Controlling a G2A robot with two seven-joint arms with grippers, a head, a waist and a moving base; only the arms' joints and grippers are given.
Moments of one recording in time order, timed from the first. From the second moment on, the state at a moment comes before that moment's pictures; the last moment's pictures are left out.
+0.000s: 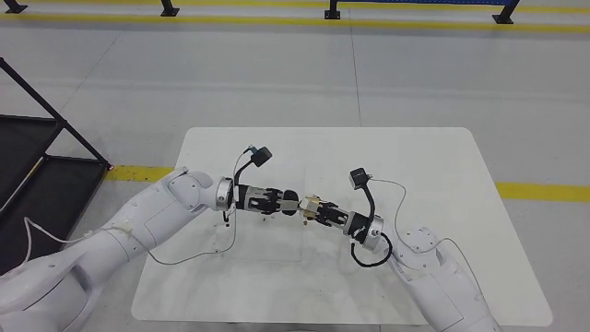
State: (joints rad) left arm 0.77 -0.86 -0.42 -1.17 -0.52 -0.97 -0.85; right arm -1.31 -1.23 0.99 -1.49 0.13 -0.34 0.67
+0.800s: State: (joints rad) left arm 0.77 -0.86 -0.43 -1.17 -0.48 -1.00 -0.82; right arm -1.31 -1.23 0.99 -1.49 0.13 -0.34 0.67
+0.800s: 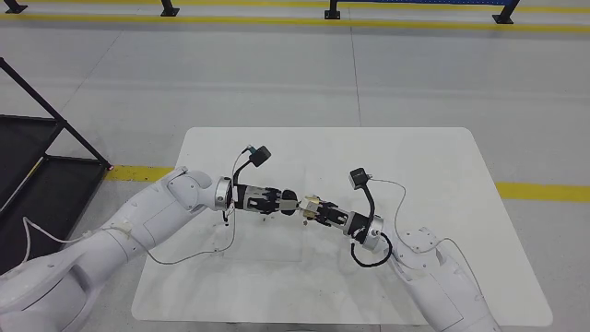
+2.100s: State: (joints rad) left arm 0.92 -0.86 -0.67 -1.29 0.04 -1.01 -0.55; right arm -1.31 -1.23 0.99 -1.49 0.13 -0.34 0.67
